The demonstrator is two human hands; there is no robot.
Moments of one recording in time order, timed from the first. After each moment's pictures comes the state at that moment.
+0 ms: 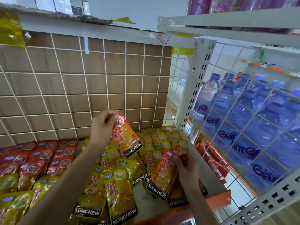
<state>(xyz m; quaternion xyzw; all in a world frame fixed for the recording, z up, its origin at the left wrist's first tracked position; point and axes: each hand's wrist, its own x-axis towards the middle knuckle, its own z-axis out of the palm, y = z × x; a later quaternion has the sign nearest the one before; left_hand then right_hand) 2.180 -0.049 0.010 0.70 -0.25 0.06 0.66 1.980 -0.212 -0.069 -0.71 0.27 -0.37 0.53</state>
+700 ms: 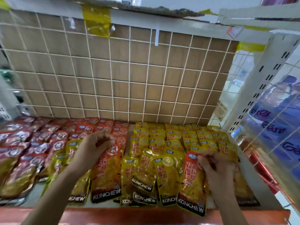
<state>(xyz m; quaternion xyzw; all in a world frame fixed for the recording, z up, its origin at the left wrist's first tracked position) 2.146 0.152 -0.021 0.82 -0.25 0.03 0.51 1.991 -0.142 -0.041 -0.76 0.20 -0.31 0.53</state>
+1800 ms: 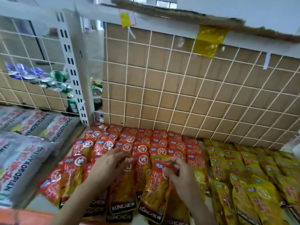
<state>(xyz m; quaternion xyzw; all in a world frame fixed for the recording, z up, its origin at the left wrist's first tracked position) 2.239 0.367 -0.064 0.93 -0.26 0.03 0.27 2.144 0.149 -0.048 -0.82 0.09 -0.09 0.56</state>
